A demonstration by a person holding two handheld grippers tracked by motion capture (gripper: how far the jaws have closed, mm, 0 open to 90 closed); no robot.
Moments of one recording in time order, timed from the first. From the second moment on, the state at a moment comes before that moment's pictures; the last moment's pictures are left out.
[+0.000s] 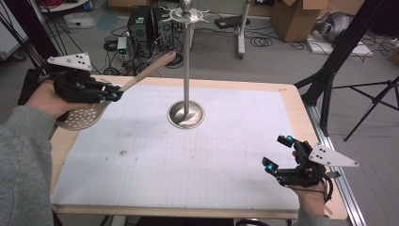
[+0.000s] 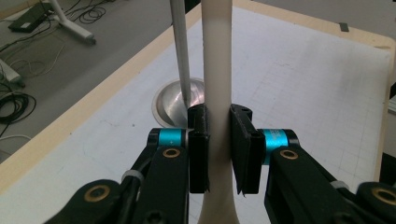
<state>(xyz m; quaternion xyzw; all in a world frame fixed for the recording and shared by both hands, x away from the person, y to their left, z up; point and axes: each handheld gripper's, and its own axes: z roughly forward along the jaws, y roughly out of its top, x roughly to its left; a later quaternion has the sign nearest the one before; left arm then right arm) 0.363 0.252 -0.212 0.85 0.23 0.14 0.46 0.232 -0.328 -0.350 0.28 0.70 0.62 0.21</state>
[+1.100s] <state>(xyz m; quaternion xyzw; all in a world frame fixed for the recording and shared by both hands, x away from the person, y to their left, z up) 0.380 0.270 -0.159 0.82 0.22 0.17 0.50 0.235 -0.345 -0.355 0.30 0.69 0.63 0.21</state>
